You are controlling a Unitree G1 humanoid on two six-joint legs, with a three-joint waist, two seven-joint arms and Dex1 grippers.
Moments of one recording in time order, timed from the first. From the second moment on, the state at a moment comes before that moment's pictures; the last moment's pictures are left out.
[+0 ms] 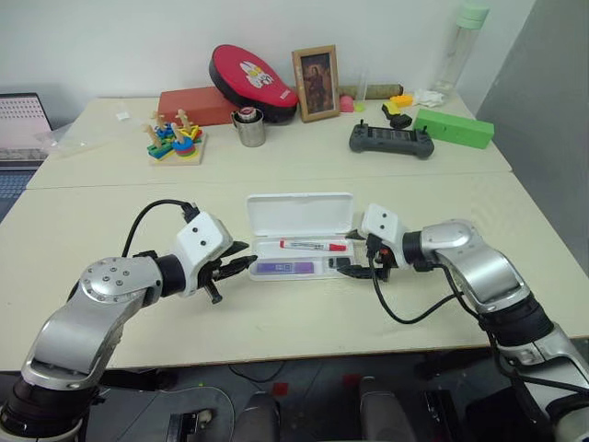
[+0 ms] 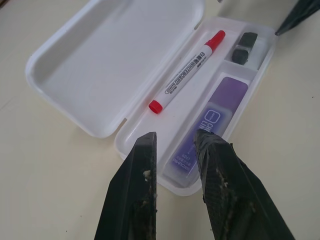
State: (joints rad) left arm -0.18 0.88 0.10 -0.52 -0.40 0.69 -0.78; right arm -0.68 -0.60 0.29 -0.09 0.12 0.63 1.00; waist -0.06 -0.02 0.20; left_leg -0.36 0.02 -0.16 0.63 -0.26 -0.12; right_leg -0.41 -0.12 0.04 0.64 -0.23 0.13
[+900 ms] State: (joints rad) left arm -0.21 0.95 0.17 -0.60 -0.49 0.76 -0.82; right arm -0.95 -0.52 0.28 0.50 -0.04 0.29 0.93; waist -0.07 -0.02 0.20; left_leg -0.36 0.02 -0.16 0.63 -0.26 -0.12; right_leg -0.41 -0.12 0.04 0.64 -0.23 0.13
